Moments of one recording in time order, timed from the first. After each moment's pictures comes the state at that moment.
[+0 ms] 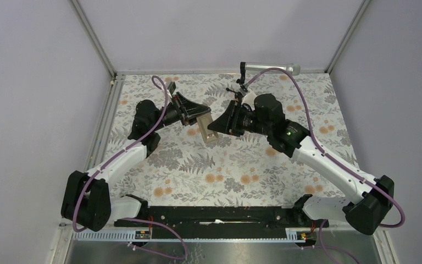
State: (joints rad) left arm -0.37 1.26 0.76 0.62 0.76 -1.50; right arm 0.74 1.23 1.13 -0.23 -0.33 0.92
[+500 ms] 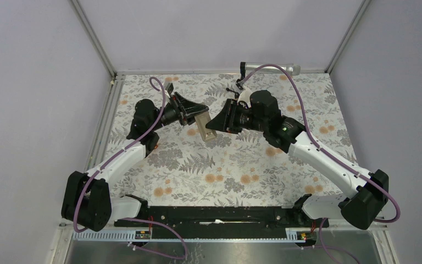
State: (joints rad) left arm -0.35 1.25 0.77 0.58 0.75 -1.53; right arm 0.74 1.29 1.18 -0.26 -0.34 0.86
